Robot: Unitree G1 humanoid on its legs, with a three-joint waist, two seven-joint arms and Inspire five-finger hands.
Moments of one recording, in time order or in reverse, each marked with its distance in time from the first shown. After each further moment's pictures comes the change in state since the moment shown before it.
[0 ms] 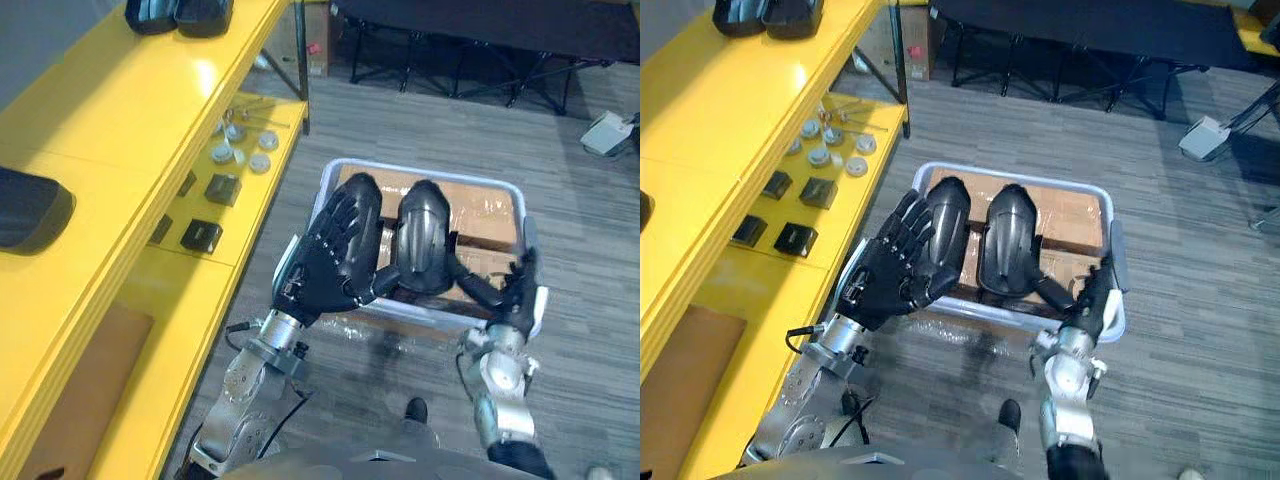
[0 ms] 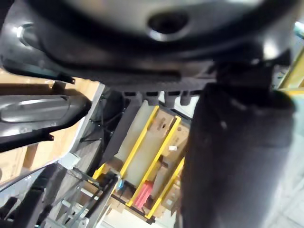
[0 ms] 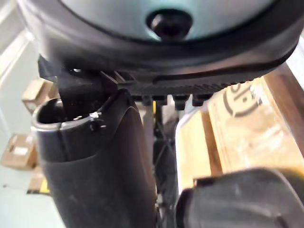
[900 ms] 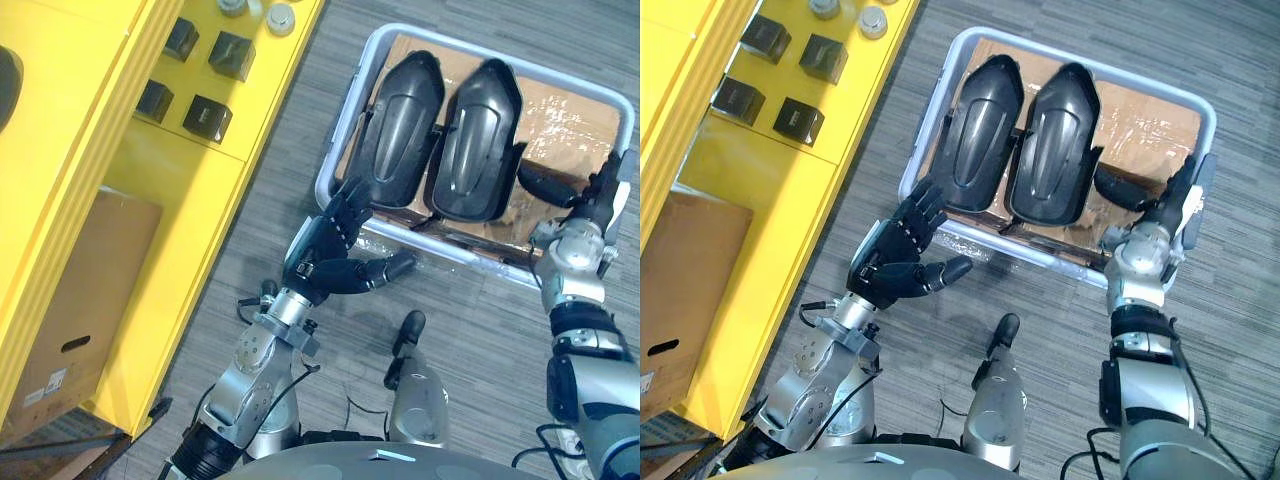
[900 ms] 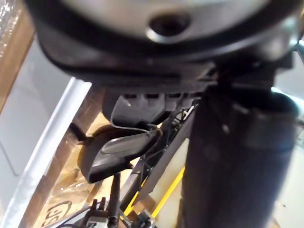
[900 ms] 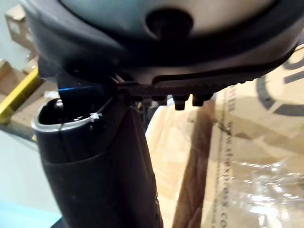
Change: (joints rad) left arm -0.139 0.030 -0.039 0.093 -0.009 -0.003 0.019; right arm -0.665 -0.436 -0.009 0.554 0.049 0.103 0.136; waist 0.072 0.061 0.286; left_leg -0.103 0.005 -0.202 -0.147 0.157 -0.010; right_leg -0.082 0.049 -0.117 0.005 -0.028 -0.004
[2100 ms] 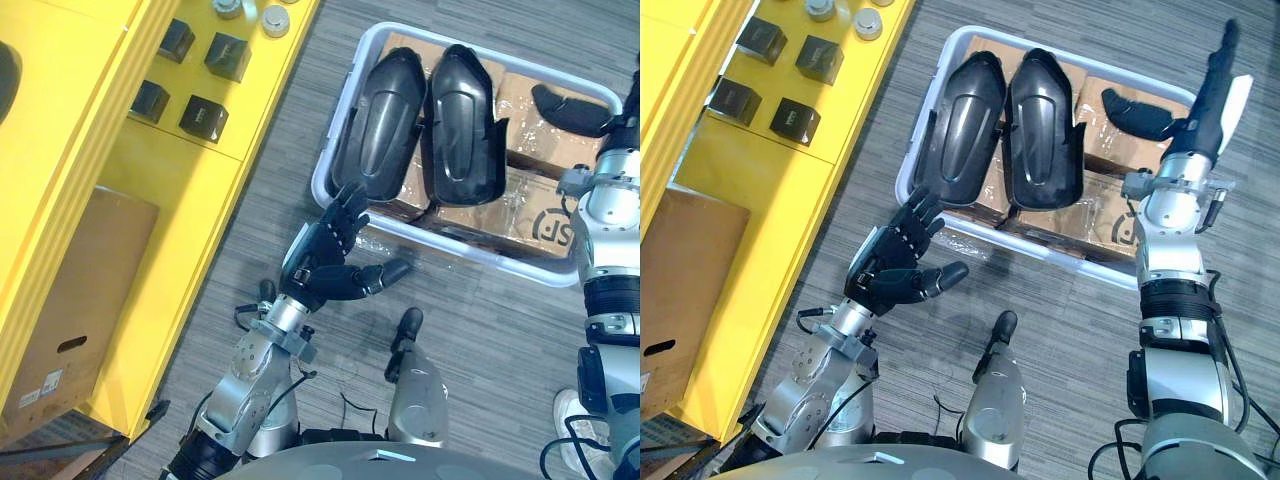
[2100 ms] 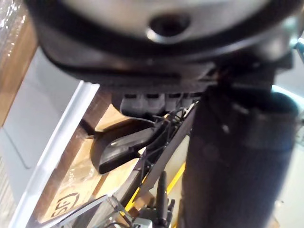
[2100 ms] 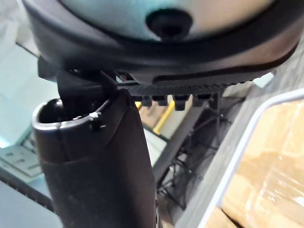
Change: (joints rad) left arm 0.043 0.011 -0.002 0.004 0.000 -0.020 -0.014; right arm -0.012 -0.109 0.104 -0.244 -0.134 -0.016 0.032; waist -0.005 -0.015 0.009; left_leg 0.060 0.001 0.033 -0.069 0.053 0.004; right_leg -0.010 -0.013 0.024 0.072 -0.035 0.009
